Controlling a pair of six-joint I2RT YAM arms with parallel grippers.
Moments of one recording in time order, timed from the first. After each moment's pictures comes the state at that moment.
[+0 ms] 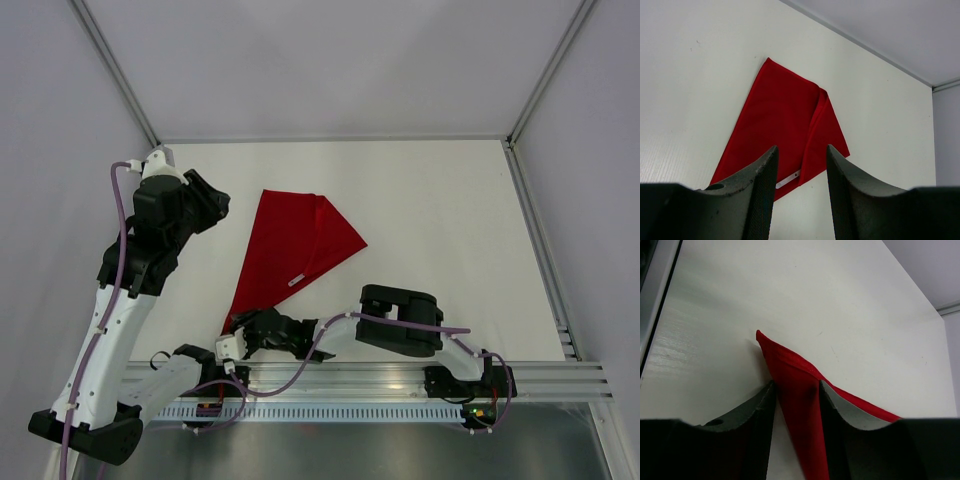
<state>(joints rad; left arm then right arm) -0.30 0.94 1.27 -0.74 -0.21 -0.64 1.38 2.22 1.15 0.74 0.05 -0.79</state>
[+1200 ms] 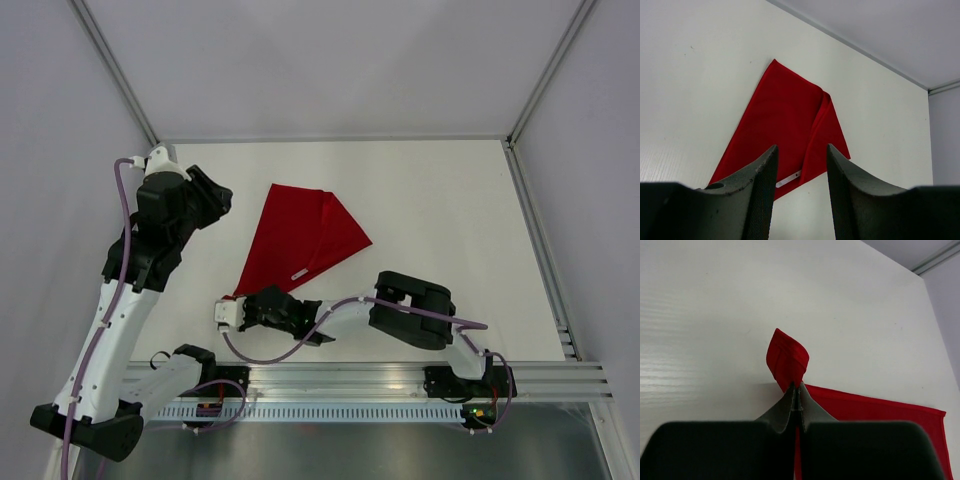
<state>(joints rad) -0.30 0.96 1.26 -0.69 -0.21 -0.64 1.32 2.15 1.19 0.67 0.11 -0.63</state>
